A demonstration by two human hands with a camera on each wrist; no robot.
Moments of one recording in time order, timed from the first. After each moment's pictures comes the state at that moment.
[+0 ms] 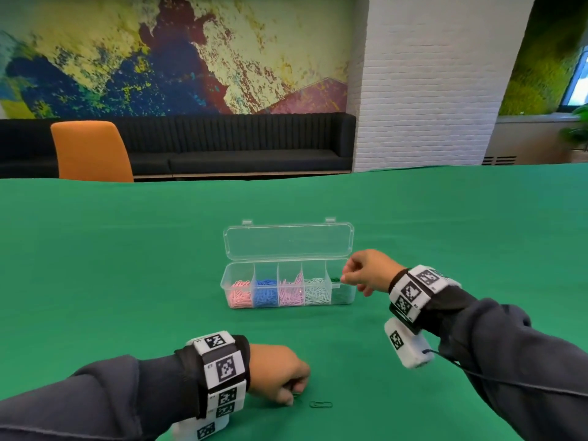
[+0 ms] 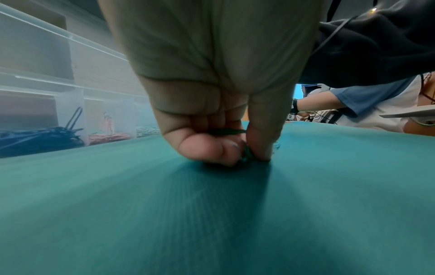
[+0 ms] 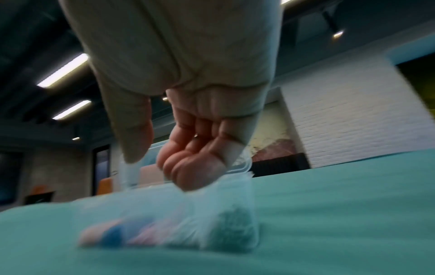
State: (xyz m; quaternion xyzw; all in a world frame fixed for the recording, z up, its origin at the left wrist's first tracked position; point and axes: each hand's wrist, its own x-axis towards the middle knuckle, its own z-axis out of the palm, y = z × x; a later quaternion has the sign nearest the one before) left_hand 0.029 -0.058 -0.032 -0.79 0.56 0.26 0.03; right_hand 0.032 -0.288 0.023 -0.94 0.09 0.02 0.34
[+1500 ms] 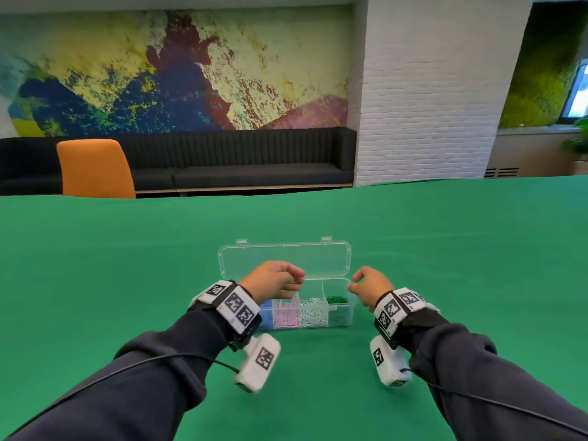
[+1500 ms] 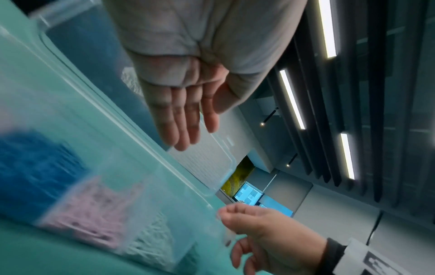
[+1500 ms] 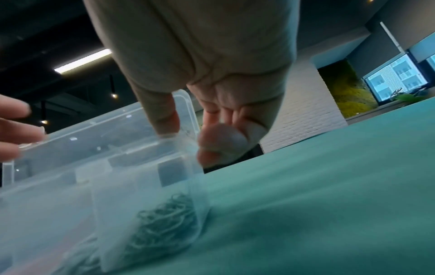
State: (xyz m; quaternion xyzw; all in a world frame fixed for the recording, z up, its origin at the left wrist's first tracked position) left_hand 0.122 -0.100 0.027 -0.82 0.21 0.19 -0.49; right_hand 0.069 -0.309 -0.005 -0.91 0.22 -0.03 0.34
